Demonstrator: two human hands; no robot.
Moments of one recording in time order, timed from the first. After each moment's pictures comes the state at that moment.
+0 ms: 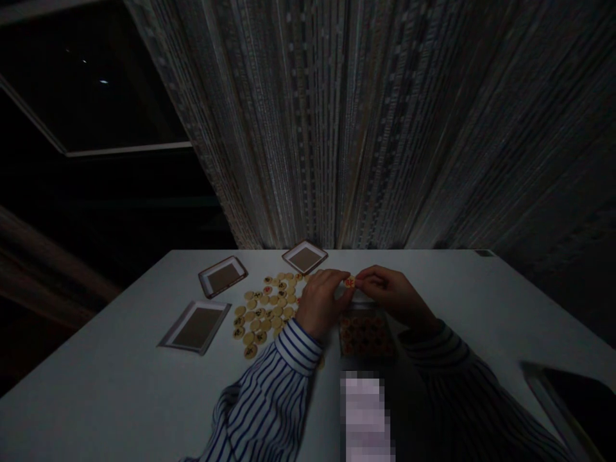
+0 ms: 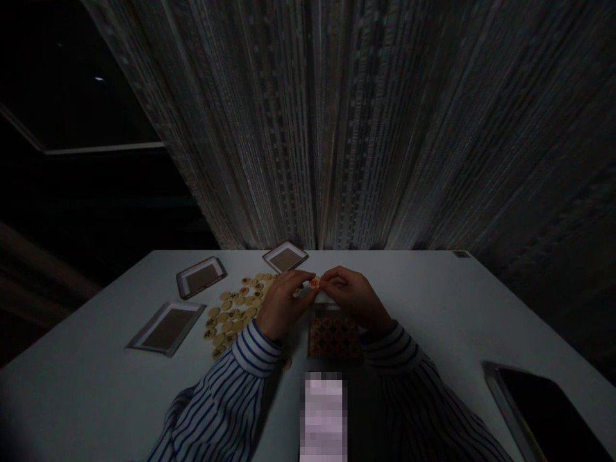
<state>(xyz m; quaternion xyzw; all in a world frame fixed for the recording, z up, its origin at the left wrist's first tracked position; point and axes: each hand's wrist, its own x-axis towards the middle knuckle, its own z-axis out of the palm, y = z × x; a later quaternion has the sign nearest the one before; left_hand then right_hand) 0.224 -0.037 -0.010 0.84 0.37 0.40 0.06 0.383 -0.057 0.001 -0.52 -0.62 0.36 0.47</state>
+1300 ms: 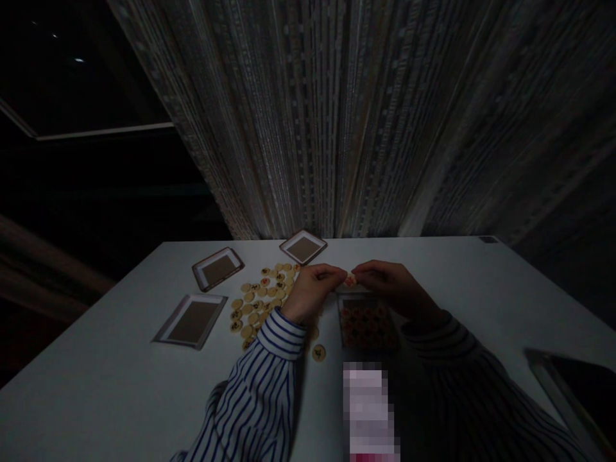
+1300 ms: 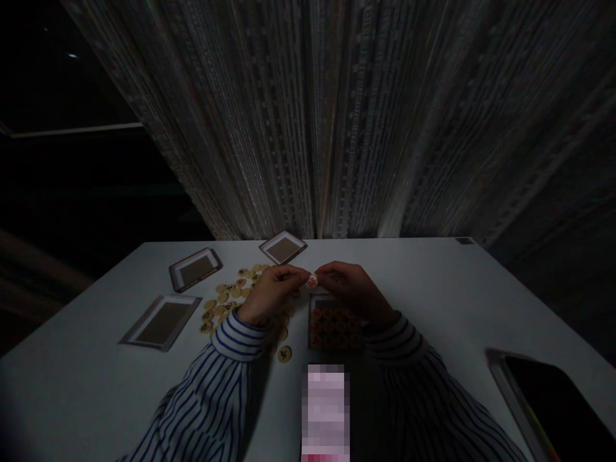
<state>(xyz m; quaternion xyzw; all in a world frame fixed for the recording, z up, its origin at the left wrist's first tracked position) 0.216 -0.022 -0.011 0.59 0.39 0.40 0.58 0.384 -0.056 -0.004 -0.51 -0.64 0.36 0.45</state>
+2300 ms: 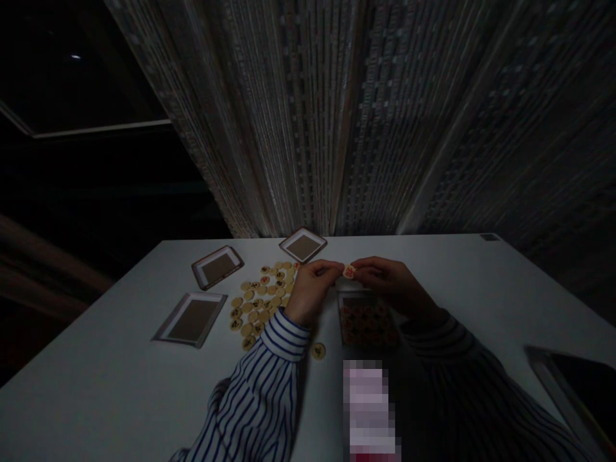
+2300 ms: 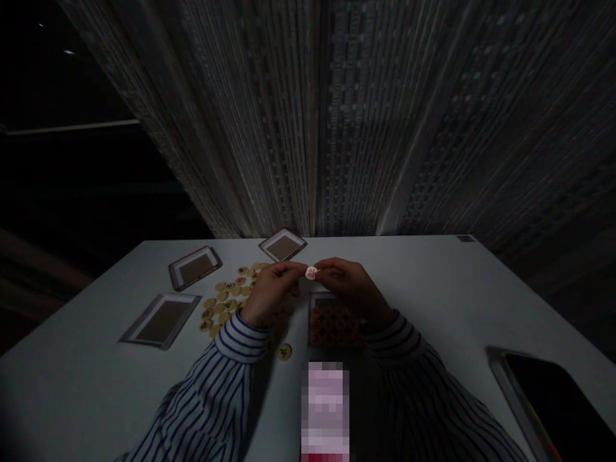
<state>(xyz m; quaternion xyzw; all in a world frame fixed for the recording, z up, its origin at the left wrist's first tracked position) 0.222 -0.027 -0.007 0.54 0.42 0.47 0.56 0.378 -0.056 -0.005 -0.50 -0.59 0.42 0.48</state>
